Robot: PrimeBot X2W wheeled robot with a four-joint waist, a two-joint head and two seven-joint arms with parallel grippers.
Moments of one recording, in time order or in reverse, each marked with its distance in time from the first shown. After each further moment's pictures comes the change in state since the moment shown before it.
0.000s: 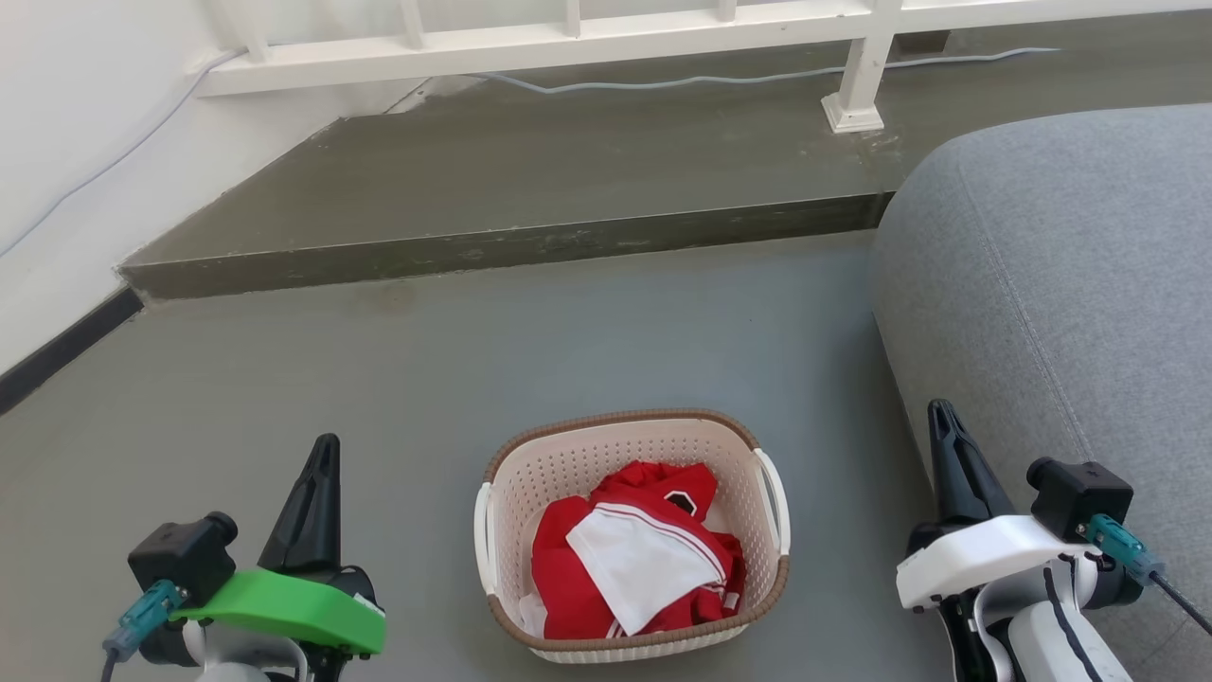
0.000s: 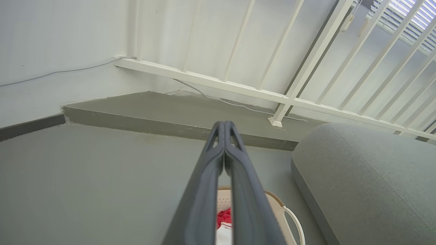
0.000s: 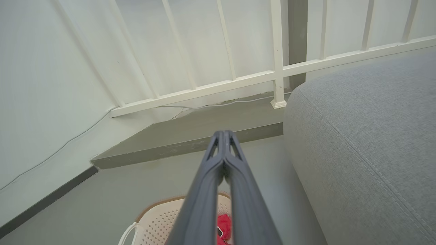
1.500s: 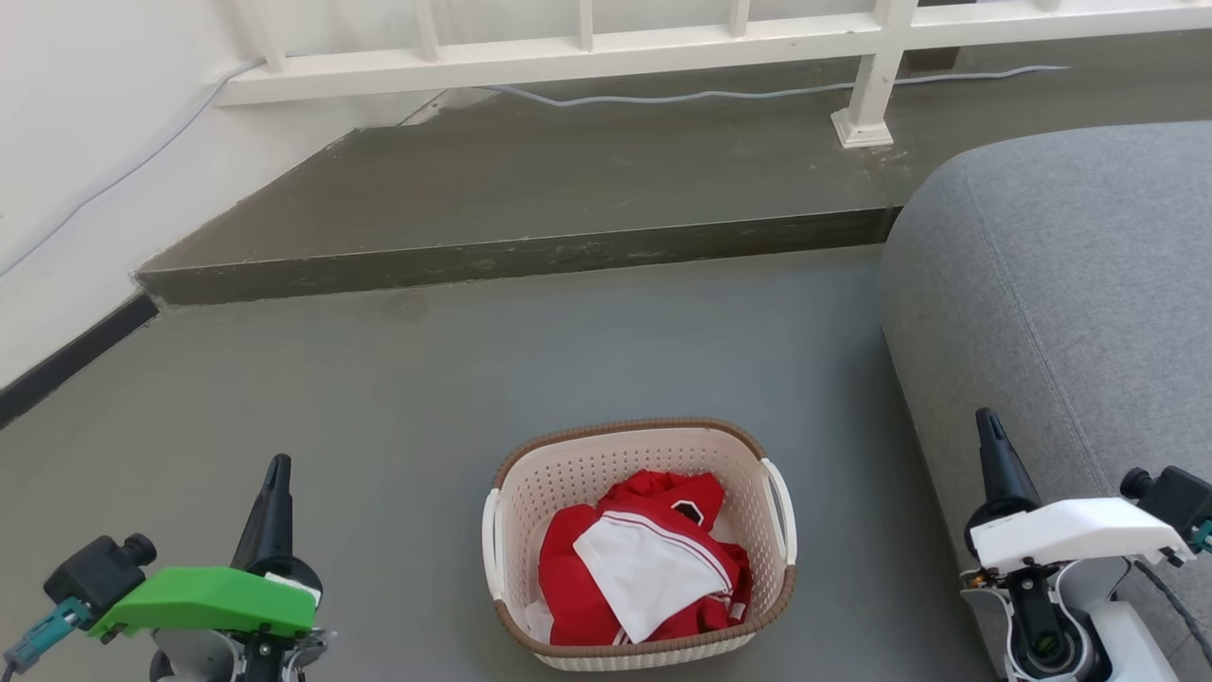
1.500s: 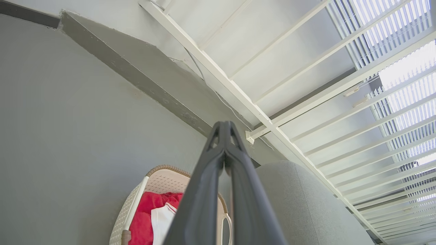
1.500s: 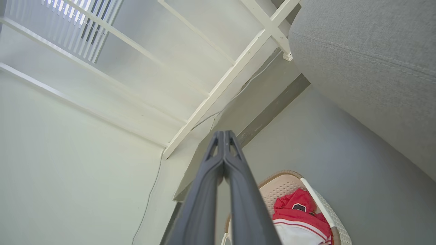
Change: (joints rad) left arm 0.001 -0.013 0.094 0.031 -0.501 0.000 0.151; right arm -0.005 0.002 -0.110 0.012 0.621 0.072 0.144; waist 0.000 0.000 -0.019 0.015
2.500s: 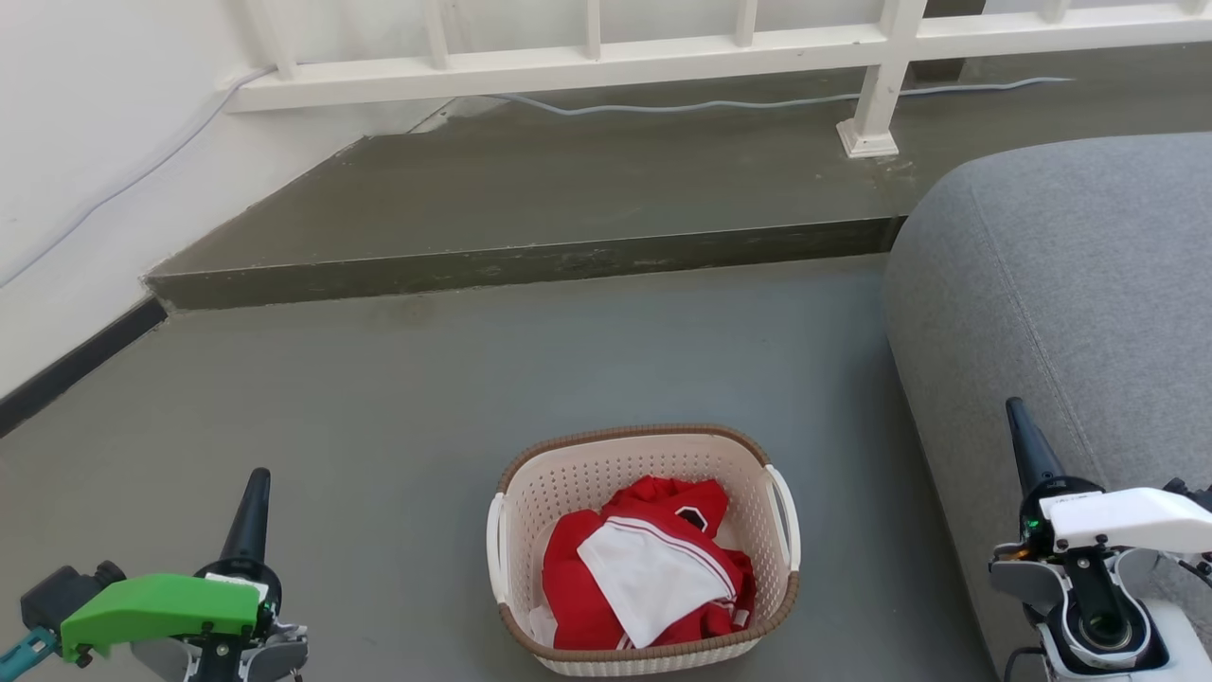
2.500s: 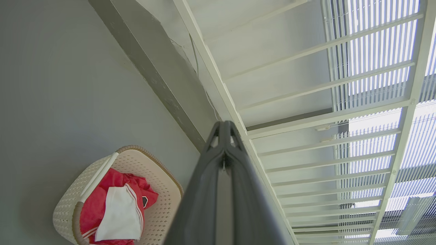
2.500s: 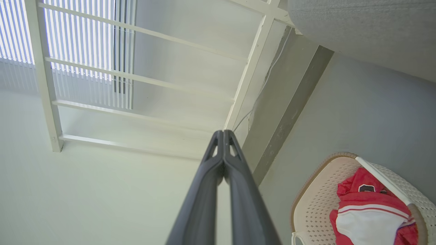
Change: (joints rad) left arm -0.002 -0.008 0.070 0.032 -0.319 0.000 0.097; right arm -0.029 -0.011 -0.079 0.032 0.399 0.048 0.095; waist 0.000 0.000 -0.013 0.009
